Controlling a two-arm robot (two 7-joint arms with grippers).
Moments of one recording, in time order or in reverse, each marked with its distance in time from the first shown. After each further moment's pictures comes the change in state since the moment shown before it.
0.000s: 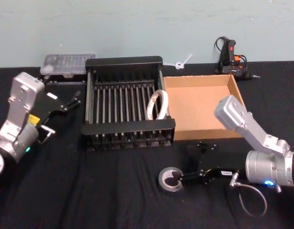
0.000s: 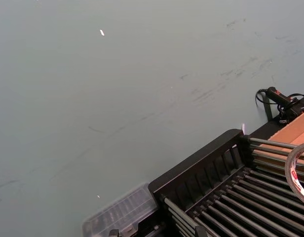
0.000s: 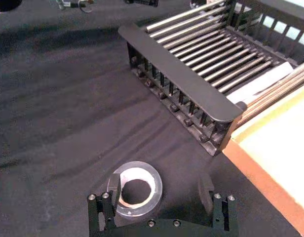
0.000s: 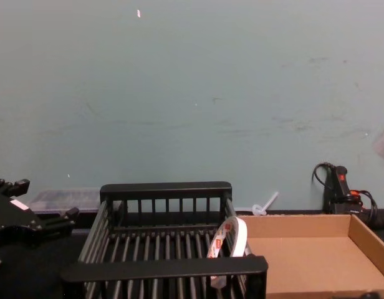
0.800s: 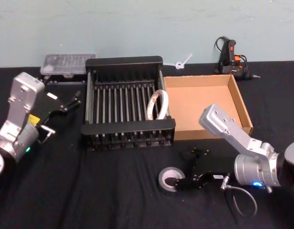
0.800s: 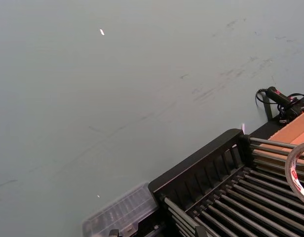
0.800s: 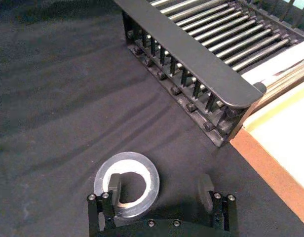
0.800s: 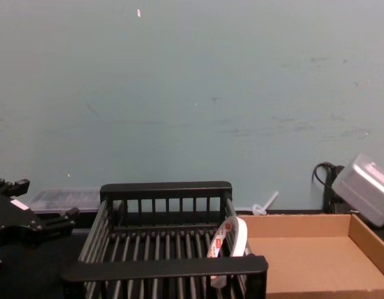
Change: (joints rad) left arm 0.000 0.000 0.000 0.000 0.000 0.000 0.000; right arm 0.064 -0.051 -0.073 0.095 -0.073 0.016 0.008
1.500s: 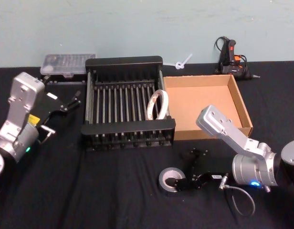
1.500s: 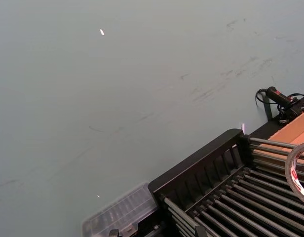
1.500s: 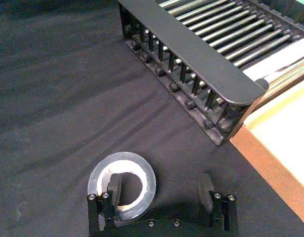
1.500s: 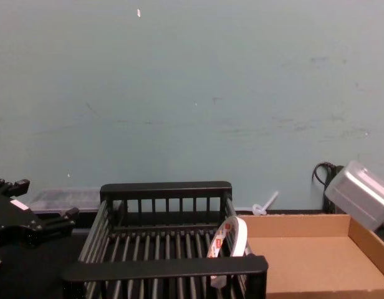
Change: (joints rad) left arm 0.000 0.000 0.000 0.000 0.000 0.000 0.000; right arm 0.010 -0.019 -0.005 0.024 -0.024 0.006 0.005
